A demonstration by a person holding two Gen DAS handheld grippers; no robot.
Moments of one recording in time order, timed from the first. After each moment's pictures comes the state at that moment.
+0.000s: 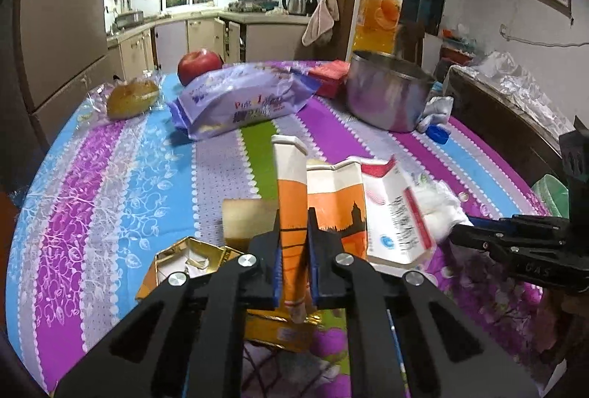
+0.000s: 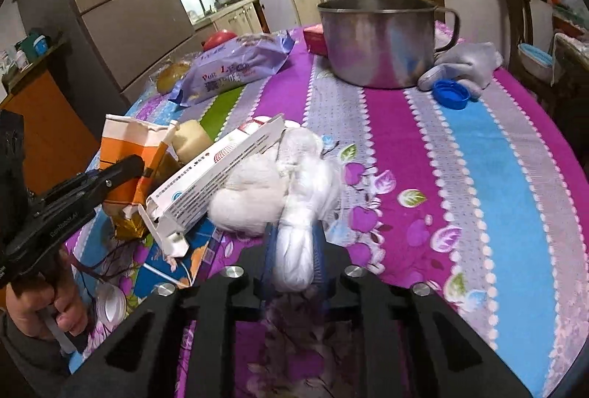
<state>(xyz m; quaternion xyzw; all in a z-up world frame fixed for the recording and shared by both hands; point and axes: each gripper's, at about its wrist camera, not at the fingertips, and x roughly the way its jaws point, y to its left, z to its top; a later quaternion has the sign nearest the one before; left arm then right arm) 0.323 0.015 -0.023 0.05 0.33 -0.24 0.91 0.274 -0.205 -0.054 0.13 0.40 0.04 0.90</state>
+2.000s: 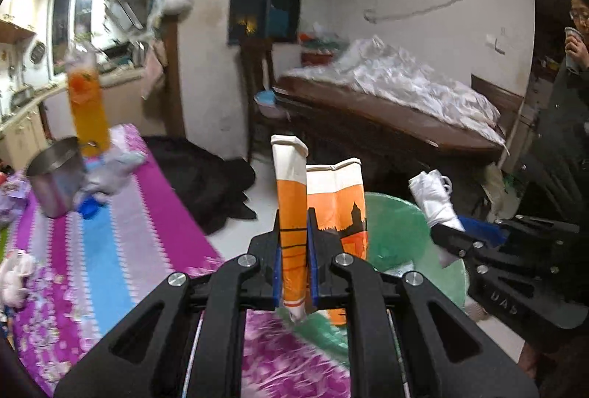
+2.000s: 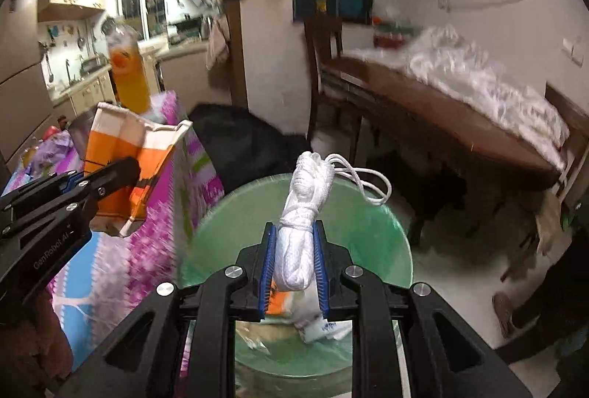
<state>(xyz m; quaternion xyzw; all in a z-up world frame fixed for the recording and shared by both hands) 0.113 -0.397 0.012 0.09 0.27 -0.43 0.86 -0.034 -0.564 0.016 0.11 0.33 -0.26 0.90</state>
